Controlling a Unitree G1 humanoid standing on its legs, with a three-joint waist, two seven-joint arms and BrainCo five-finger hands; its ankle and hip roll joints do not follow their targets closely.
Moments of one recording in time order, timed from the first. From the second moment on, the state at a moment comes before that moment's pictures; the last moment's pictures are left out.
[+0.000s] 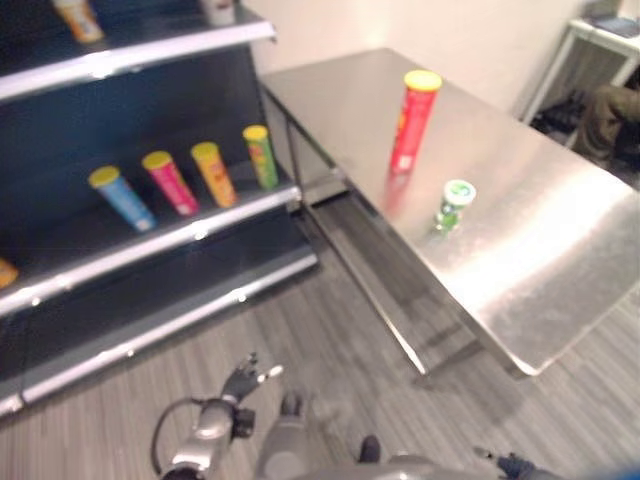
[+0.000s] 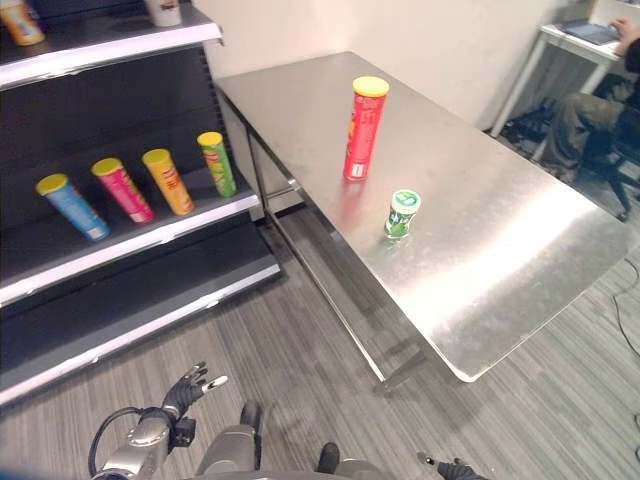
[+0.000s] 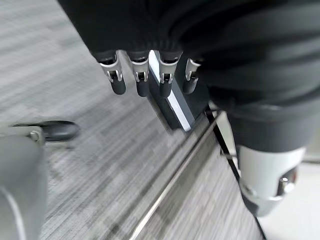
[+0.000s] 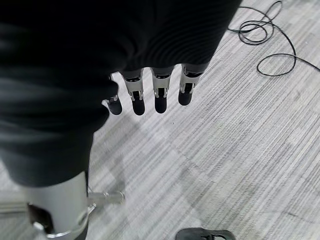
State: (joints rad) left arm 0.02 0.32 -0.22 0.80 -0.30 -0.10 0.00; right arm -0.02 -0.34 0.01 1.33 0.23 -0.01 -0.09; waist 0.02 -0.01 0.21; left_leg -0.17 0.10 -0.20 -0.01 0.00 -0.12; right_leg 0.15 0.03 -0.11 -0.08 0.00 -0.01
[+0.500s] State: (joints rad) left arm 0.11 0.39 -0.11 0.71 -0.33 -0.11 0.00; right arm 0.24 -0.45 -0.64 0.85 0.44 -0.05 -0.25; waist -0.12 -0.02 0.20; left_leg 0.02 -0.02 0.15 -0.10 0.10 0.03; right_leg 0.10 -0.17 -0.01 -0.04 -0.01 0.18
